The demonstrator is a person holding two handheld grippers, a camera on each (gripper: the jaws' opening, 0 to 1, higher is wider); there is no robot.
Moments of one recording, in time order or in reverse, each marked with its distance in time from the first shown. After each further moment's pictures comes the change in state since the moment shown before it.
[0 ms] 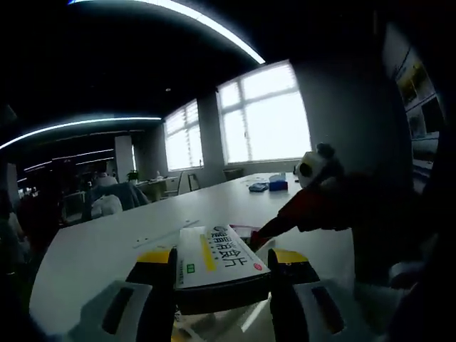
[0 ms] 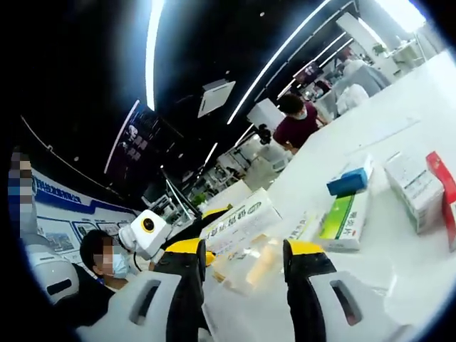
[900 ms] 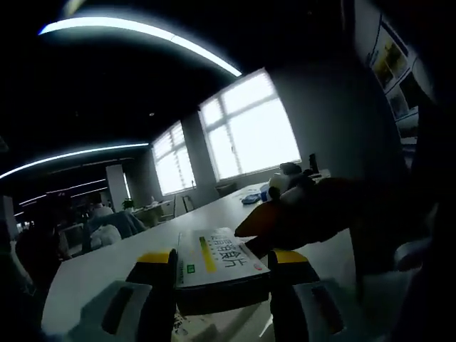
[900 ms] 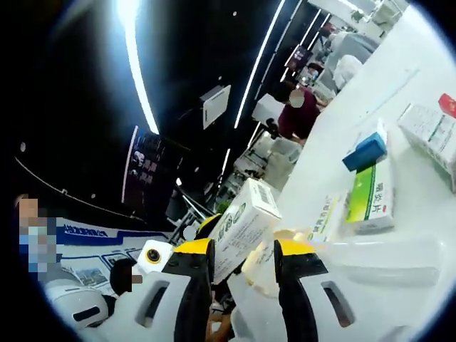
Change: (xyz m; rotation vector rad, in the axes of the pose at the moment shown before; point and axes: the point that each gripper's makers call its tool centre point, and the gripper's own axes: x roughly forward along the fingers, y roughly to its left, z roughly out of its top) left arm -0.007 -0.018 0.014 0.145 -0.109 -0.028; right arm 0.024 0.012 -0.009 0.242 -0.006 0.128
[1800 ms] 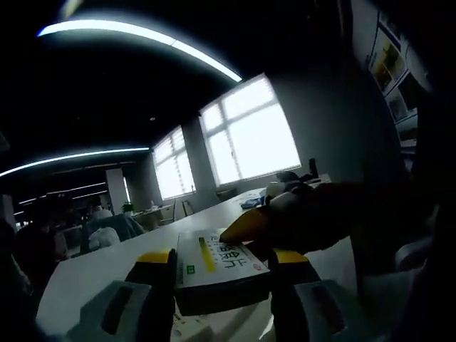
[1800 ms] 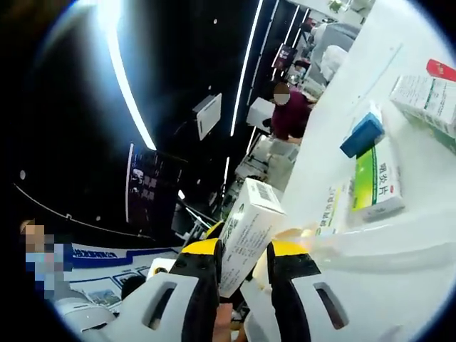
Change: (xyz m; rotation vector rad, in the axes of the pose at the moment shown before) left arm 0.002 -0.007 -0.006 -0.005 -0.028 -0.001; right arm 0.009 -0.002 -0.001 0.118 -0.045 0.006
